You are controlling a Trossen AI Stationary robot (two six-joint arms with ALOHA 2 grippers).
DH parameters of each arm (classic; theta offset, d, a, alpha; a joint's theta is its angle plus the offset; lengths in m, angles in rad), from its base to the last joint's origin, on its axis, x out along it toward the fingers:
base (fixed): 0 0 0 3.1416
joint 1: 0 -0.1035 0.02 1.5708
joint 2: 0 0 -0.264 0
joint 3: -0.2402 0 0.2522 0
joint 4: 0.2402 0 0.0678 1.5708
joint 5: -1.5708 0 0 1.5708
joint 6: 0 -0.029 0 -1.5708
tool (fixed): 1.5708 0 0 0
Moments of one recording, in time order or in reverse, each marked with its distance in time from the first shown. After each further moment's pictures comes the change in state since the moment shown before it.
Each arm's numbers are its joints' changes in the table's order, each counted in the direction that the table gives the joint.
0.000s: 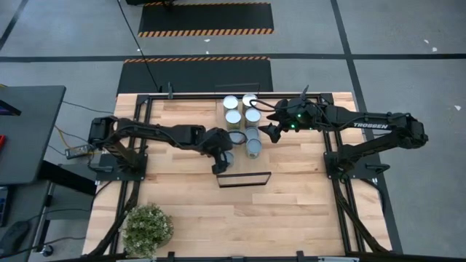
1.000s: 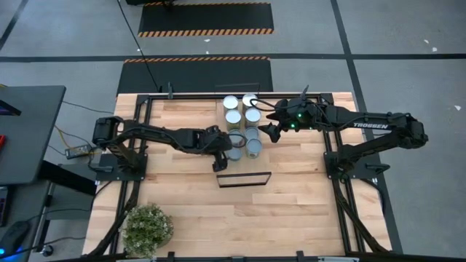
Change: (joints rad) left arm -0.001 0.039 0.072 -0.088 0.193 -0.094; right arm -0.001 0.000 0.000 -0.012 -0.001 0.010
